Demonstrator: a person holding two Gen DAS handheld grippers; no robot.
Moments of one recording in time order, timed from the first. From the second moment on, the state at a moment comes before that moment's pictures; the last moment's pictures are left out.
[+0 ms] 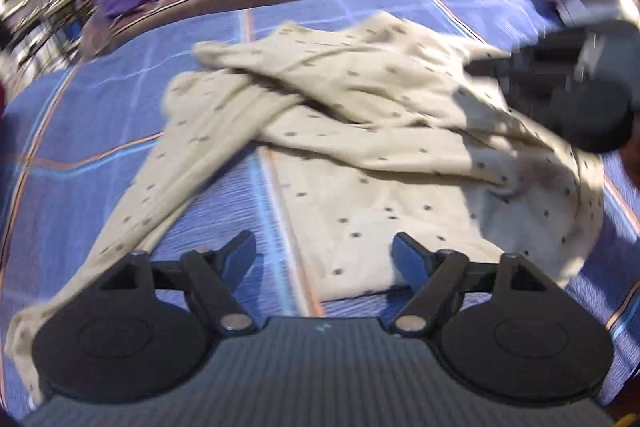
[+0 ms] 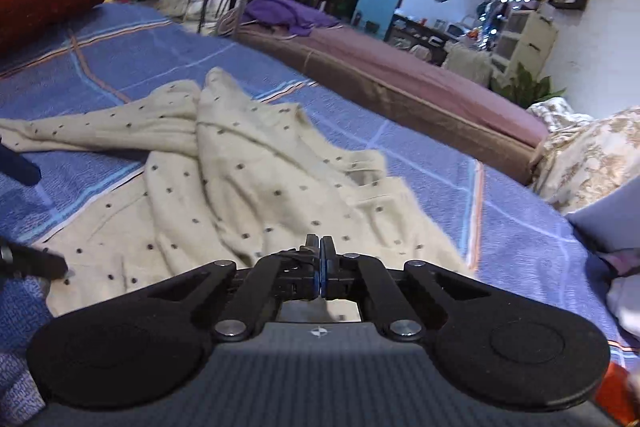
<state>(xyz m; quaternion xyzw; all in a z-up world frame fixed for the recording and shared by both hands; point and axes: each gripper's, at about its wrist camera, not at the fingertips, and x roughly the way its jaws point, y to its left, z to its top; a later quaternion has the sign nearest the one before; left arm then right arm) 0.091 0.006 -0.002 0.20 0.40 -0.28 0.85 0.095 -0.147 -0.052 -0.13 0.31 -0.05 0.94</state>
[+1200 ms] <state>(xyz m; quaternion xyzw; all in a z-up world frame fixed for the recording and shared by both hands) 0.071 0.134 0.034 0.10 0.43 -0.17 0.88 0.046 -0.268 0.032 -0.09 0.21 -0.34 0.92</state>
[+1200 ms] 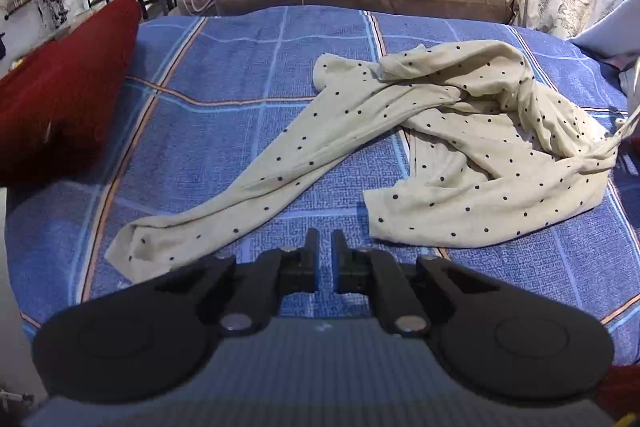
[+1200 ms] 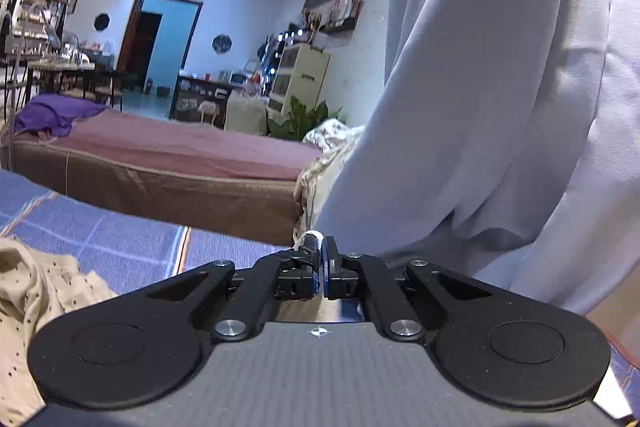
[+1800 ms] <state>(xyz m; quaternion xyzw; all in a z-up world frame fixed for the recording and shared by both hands) 0.058 0.109 0.006 0.19 0.43 -0.16 0.87 0.092 -0.053 -0.038 -0.09 0.29 0.21 0.93</state>
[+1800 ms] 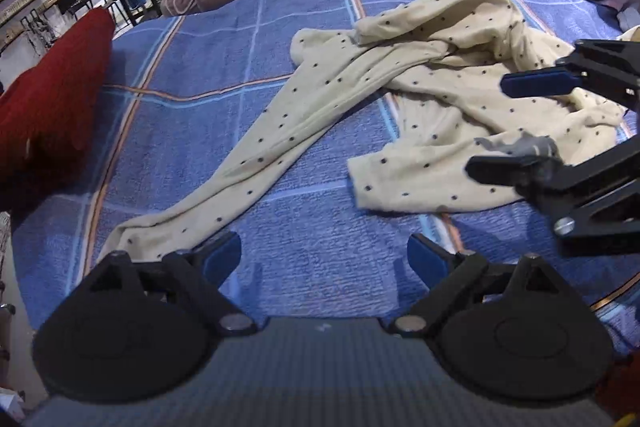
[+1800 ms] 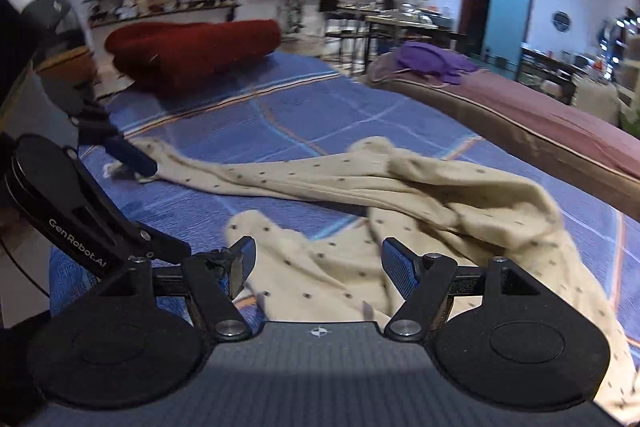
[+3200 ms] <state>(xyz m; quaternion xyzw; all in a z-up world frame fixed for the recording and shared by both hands) 0.114 0.030 -0.037 0.37 0.36 -0.31 0.80 -0.138 -0.205 -0.057 0.05 0.52 -0.03 0.85</state>
